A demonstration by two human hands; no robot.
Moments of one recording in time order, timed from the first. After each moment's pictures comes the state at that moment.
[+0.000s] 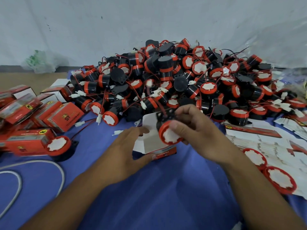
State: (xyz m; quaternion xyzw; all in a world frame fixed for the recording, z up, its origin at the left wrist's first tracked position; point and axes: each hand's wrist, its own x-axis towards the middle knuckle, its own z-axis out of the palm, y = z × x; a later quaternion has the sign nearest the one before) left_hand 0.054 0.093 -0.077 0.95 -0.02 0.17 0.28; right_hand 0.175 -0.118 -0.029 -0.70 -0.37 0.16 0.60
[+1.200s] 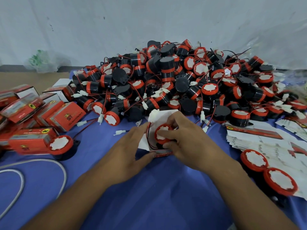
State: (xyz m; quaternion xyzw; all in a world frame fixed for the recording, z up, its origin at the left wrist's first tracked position) left_hand 0.058 0.095 -0.085 0.94 -0.07 0.19 0.29; right_hand 0.156 -0.101 -0.028 -0.87 -0.47 -0.05 0.15
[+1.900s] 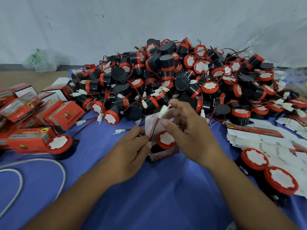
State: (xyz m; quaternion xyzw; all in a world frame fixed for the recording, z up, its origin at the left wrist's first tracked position) left_hand 0.059 0.084 -0.075 0.93 -0.11 0.22 0.28; right_hand 0.160 -0.098 -0.033 -0.78 -0.39 -0.06 0.48
